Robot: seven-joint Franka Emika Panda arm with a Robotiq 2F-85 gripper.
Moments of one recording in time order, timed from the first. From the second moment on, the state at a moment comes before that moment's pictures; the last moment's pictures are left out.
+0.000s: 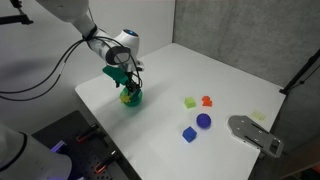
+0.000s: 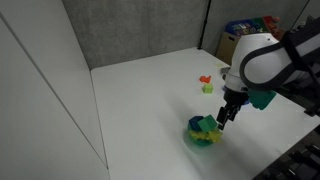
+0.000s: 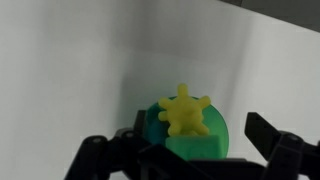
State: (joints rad) arm 0.11 0.29 0.14 -2.37 0.25 2.44 -0.15
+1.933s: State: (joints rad) arm 0.10 0.41 0.21 -2.39 0.28 2.64 -0.14
